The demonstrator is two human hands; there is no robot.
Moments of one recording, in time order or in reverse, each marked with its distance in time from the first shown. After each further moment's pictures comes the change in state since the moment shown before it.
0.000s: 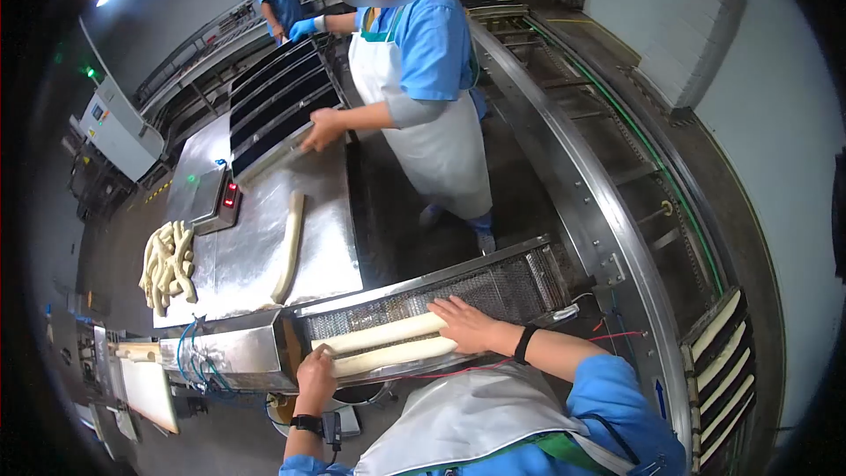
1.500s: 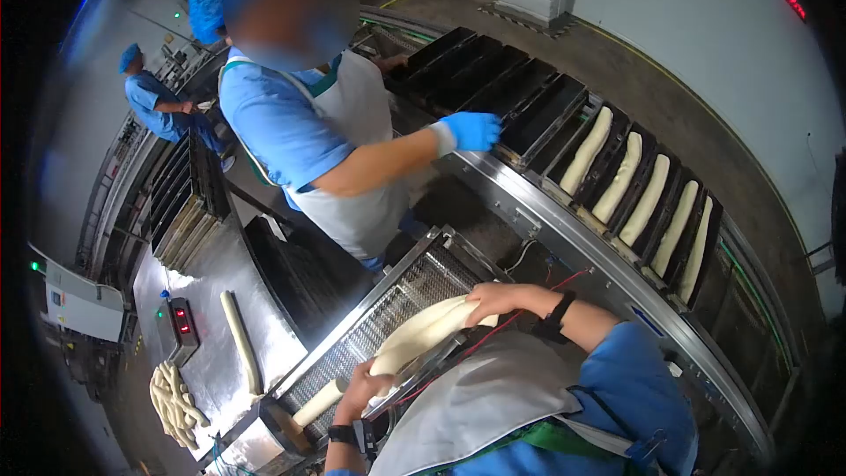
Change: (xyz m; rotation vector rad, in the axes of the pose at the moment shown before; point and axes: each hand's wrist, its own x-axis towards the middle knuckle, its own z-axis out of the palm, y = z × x) left_hand 0.110 0.221 0.004 -0.941 -0.772 -0.190; right_hand -0.213 0.079 -0.039 1.004 -0.047 0.651
